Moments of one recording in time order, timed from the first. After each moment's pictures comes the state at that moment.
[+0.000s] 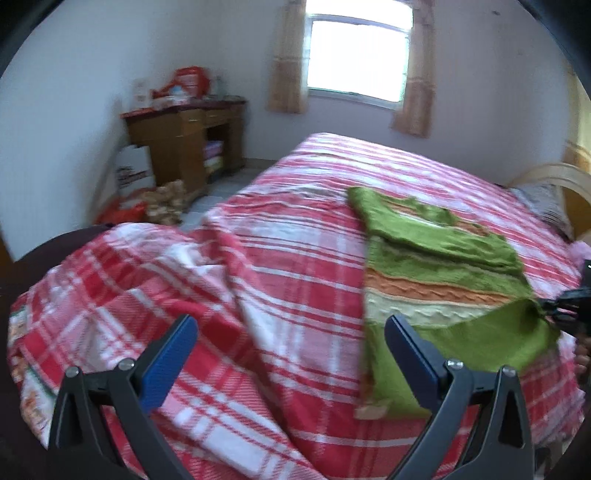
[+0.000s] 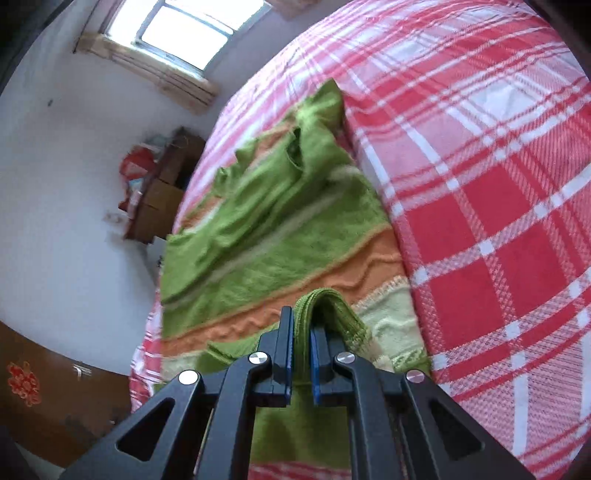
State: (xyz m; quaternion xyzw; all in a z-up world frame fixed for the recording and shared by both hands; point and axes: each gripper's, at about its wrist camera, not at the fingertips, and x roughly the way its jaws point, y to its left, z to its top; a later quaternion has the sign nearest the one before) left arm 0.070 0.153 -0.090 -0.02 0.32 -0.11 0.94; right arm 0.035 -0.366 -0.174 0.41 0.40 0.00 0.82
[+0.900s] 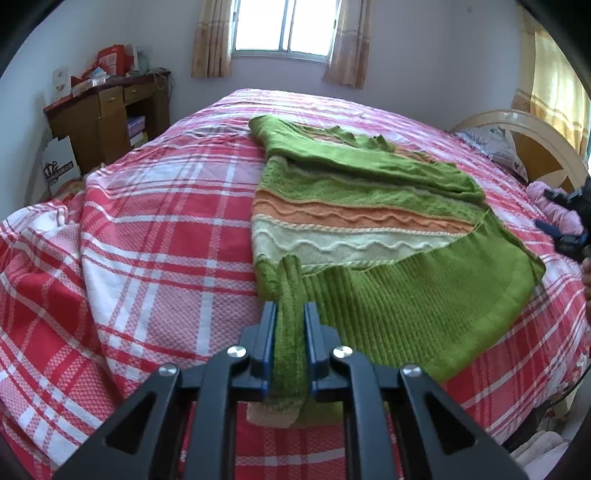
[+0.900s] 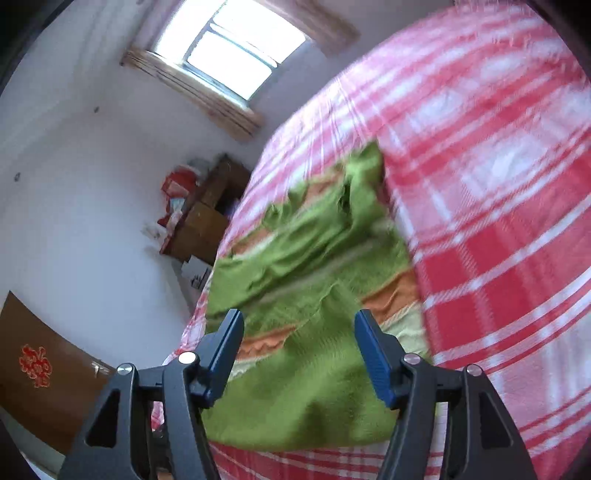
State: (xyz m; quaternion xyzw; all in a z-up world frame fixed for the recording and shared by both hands) left arm 0.080 0.074 -0.146 0.03 0.37 -0.22 0.90; right arm -0.010 -0.376 -0.125 0.39 0.29 0.03 0.87
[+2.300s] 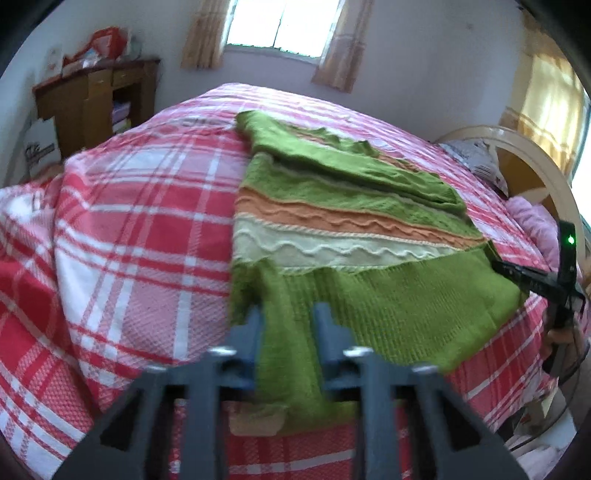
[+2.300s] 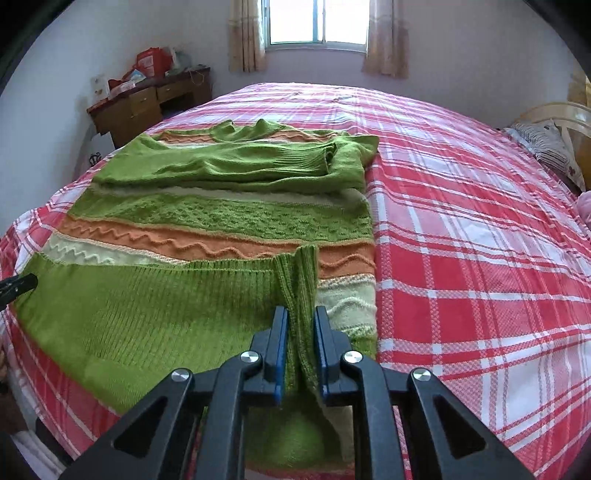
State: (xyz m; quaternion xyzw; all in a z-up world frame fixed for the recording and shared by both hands) left arm 0.093 0.082 -0.152 -0.03 0.39 -0.26 0.88; right arm 0.008 -0.292 -0.163 0.03 0.40 -0.09 0.91
